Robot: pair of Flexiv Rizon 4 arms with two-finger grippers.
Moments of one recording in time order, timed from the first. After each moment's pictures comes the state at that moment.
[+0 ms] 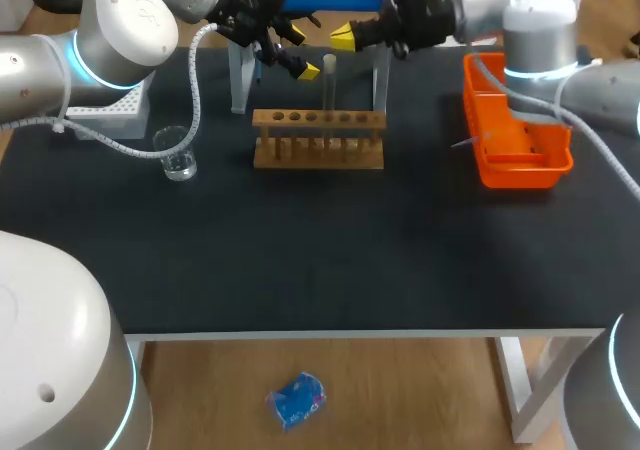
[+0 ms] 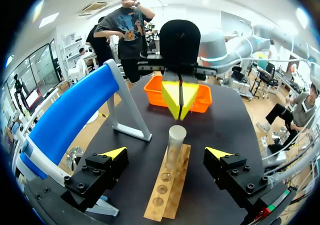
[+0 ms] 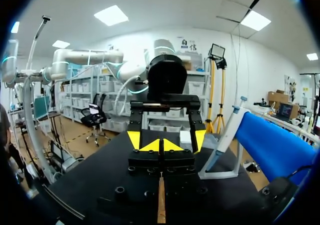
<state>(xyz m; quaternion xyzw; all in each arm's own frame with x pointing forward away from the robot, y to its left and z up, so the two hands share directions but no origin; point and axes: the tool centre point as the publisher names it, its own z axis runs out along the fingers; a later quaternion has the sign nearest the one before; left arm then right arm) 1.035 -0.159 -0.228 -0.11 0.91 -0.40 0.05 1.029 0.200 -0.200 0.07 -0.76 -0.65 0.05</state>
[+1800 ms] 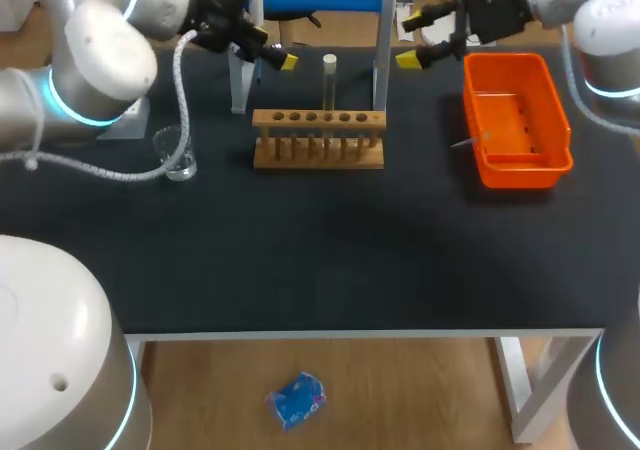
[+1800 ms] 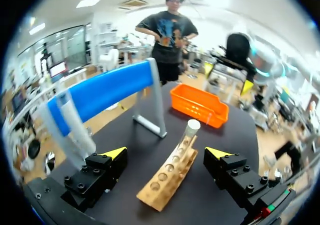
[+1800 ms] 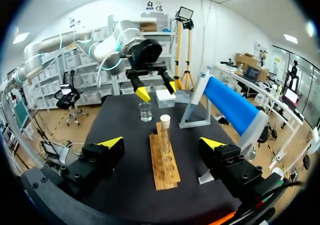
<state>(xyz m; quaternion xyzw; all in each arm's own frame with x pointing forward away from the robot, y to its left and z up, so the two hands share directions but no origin) 1.030 -0.108 -0.214 -0.28 0.85 -0.44 0.08 0.998 0.088 -0.188 -0.09 -0.86 -0.51 -0.05</state>
